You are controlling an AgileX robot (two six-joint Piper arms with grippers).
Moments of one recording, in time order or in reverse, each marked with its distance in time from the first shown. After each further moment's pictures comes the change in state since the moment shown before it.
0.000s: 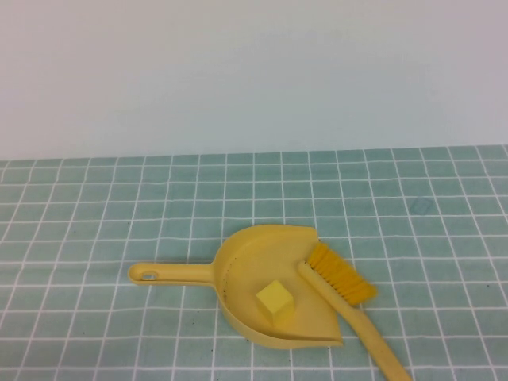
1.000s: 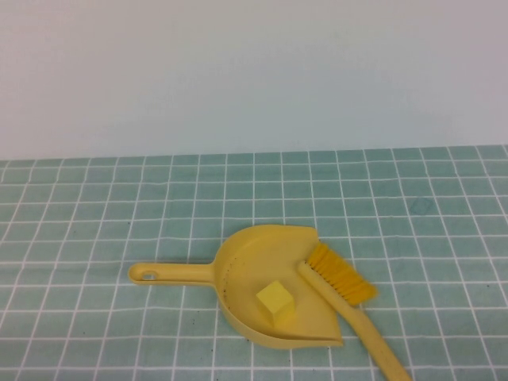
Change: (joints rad) right arm 0.000 -0.064 0.364 -0.033 -0.250 -0.201; left arm 0.001 -0.088 0.021 0.000 0.313 -0.096
